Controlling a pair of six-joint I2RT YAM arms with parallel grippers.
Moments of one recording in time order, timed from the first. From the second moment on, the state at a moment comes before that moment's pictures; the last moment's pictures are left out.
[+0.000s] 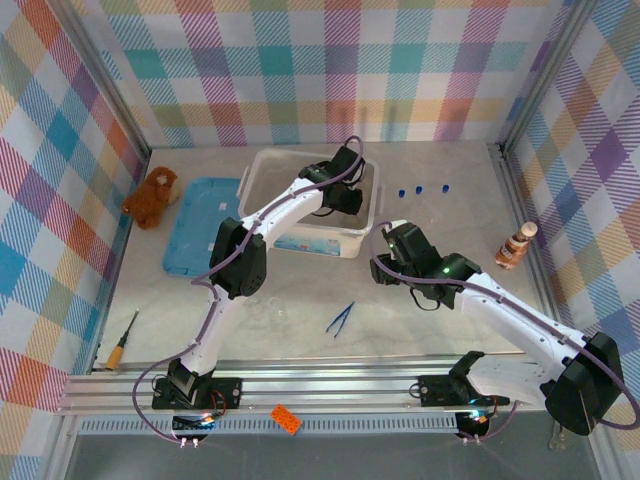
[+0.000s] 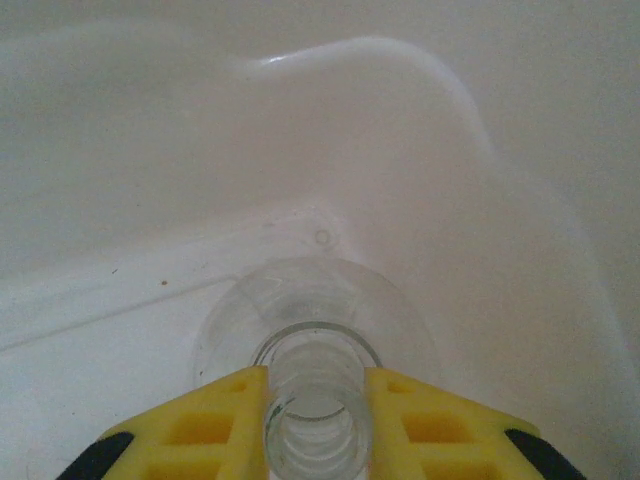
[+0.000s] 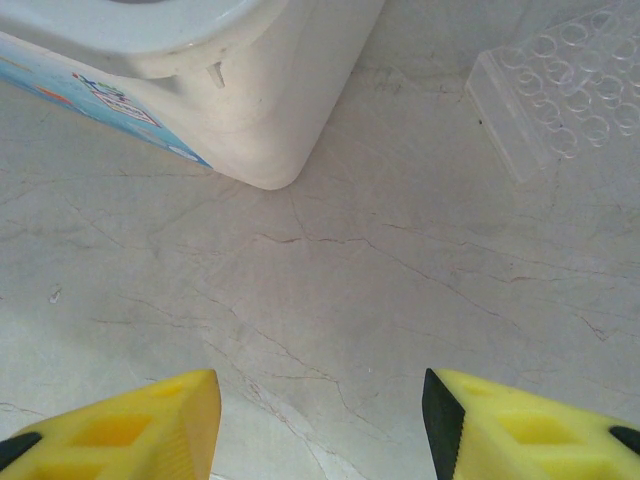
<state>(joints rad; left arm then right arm) -0.66 2.39 2.24 -0.82 -0.02 -0.21 0.70 1.11 0.86 -0.64 0.20 0.36</state>
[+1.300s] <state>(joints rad) -0.67 1.72 1.61 -0.74 -0.13 -0.24 0.70 1.18 0.91 -0.60 0.13 0.33</state>
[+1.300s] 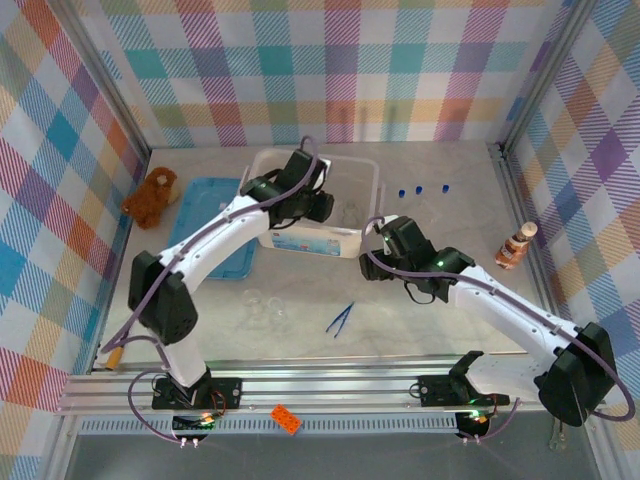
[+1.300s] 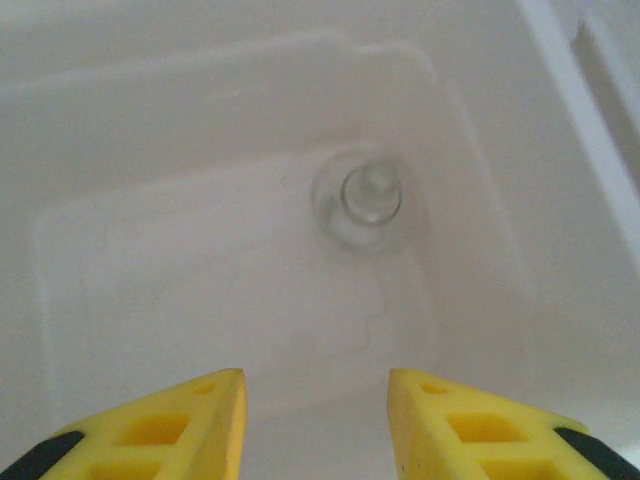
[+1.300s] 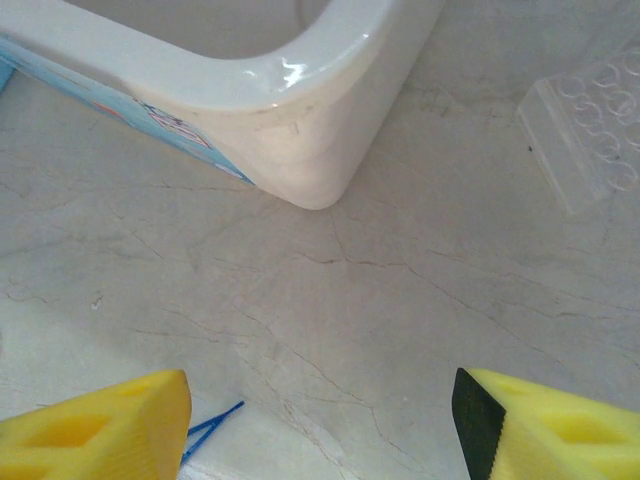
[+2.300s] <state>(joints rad) -0.97 1.04 0.80 -0.82 -0.42 -0.63 0.79 1.22 0.90 -0.54 0.09 0.30</state>
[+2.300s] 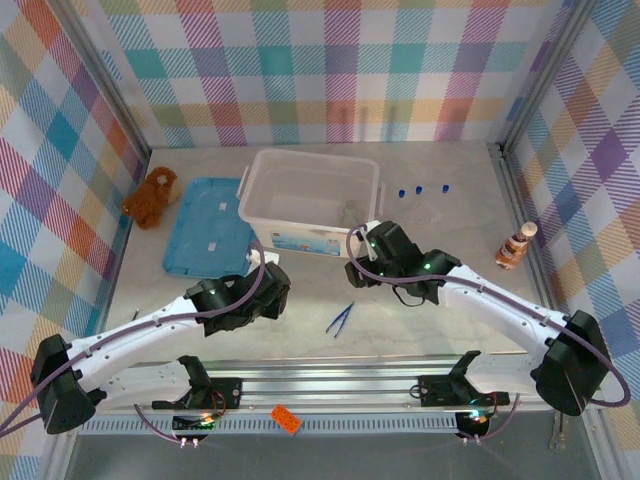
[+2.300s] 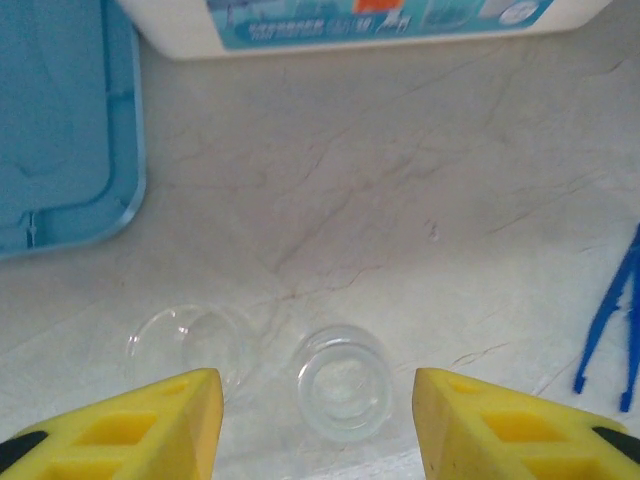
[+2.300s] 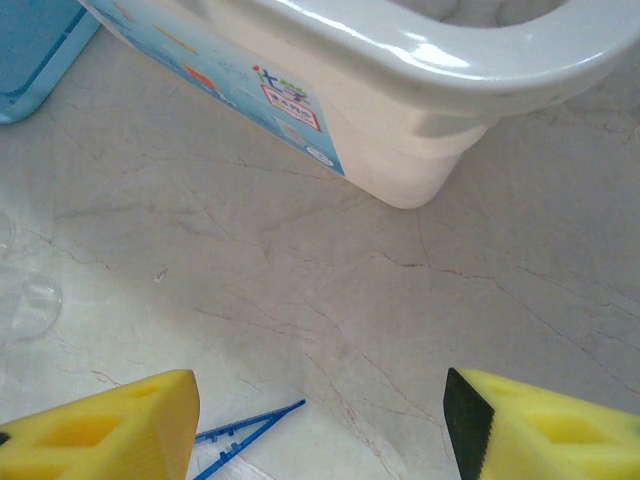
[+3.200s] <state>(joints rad) -0.97 1.15 0.70 -0.68 -0.36 -0.69 0.81 1.22 0.86 -0.53 0.10 0.30</state>
